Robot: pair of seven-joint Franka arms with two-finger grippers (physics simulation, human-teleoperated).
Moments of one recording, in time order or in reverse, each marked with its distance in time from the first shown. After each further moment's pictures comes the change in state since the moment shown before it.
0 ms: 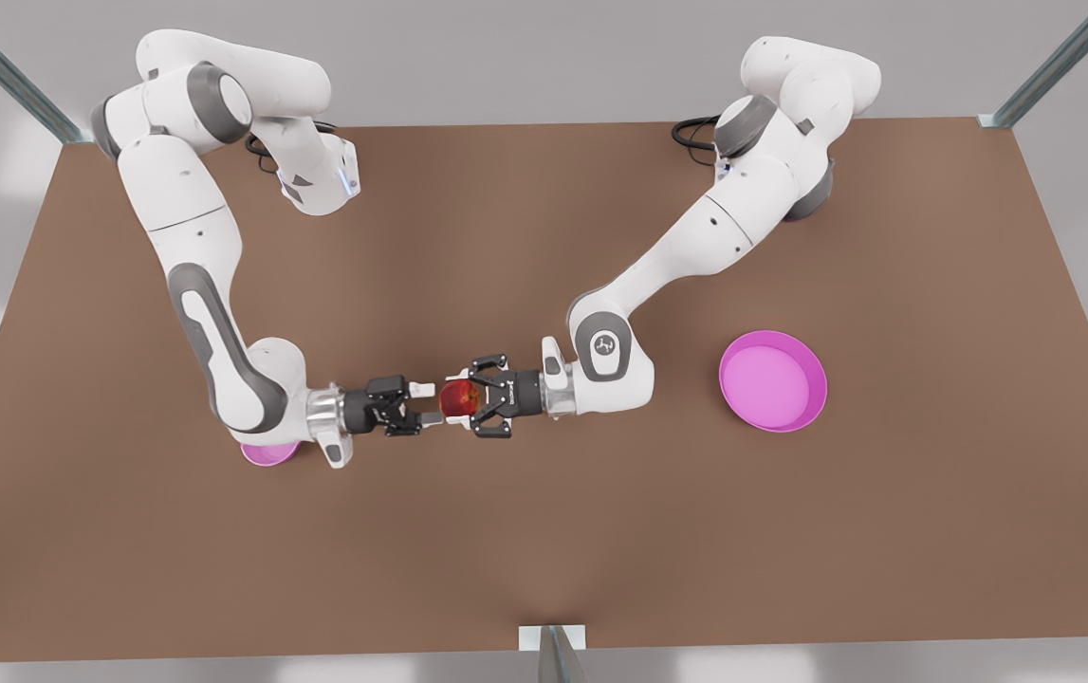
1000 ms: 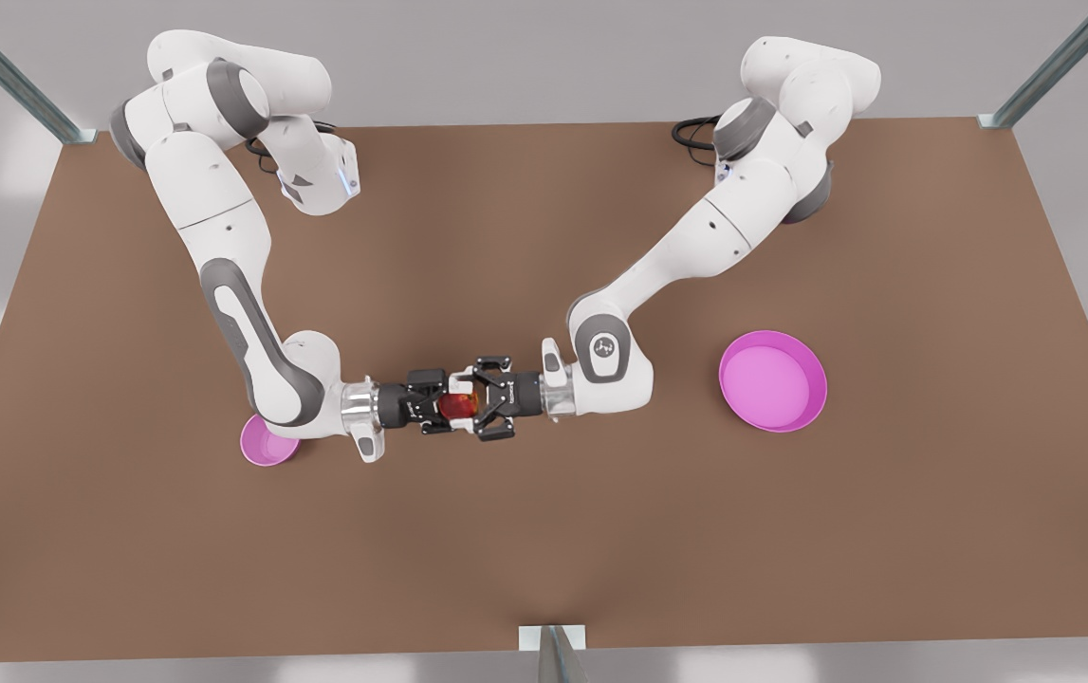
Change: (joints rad) left arm 0.001 0.013 -0.002 0.000 -0.003 -0.005 0.137; right arm 0.095 -0.001 0.001 0.015 0.094 0.070 -0.107
